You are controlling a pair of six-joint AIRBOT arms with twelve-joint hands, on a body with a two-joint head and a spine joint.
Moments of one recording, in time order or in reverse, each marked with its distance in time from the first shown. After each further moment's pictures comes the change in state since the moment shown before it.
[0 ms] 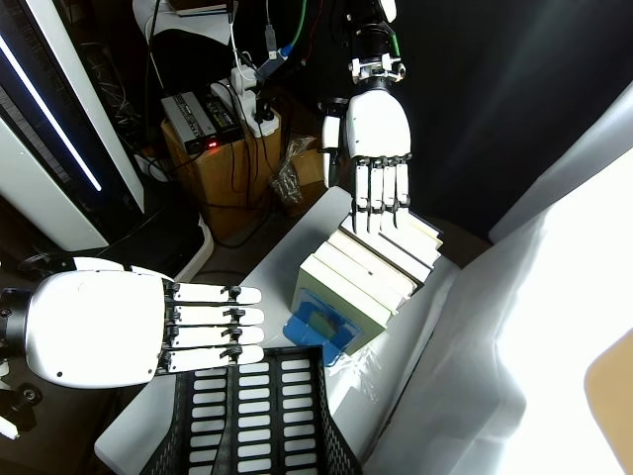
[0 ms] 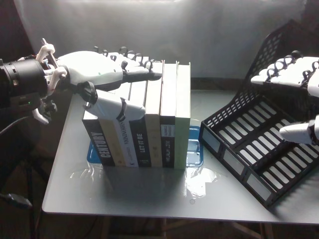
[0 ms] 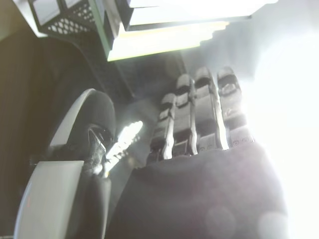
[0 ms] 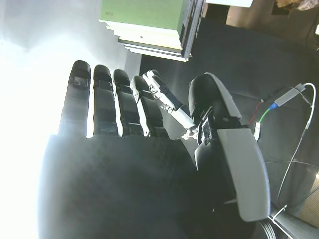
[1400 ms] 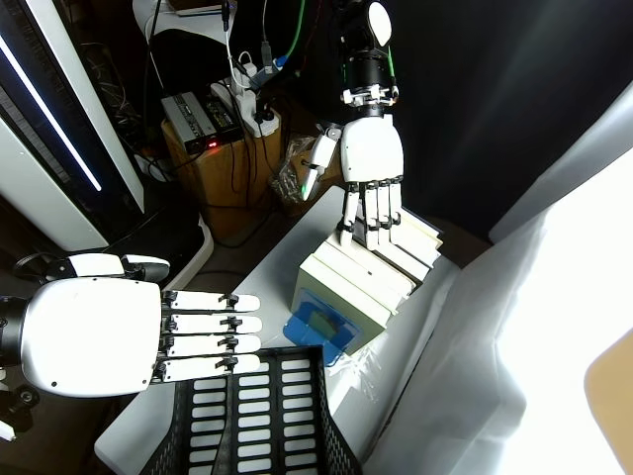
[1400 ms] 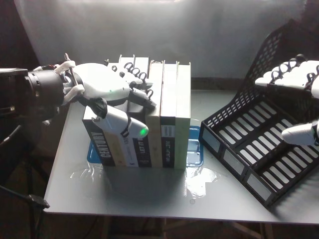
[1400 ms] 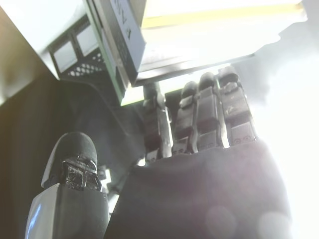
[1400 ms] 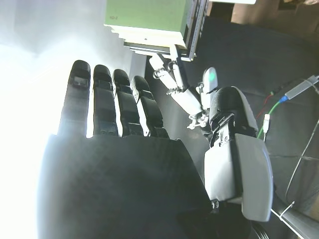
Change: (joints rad) left arm 0.013 -0.089 0.064 0.237 0.100 -0.006; right arm -0.039 -0.004 0.009 0.052 0.021 0.000
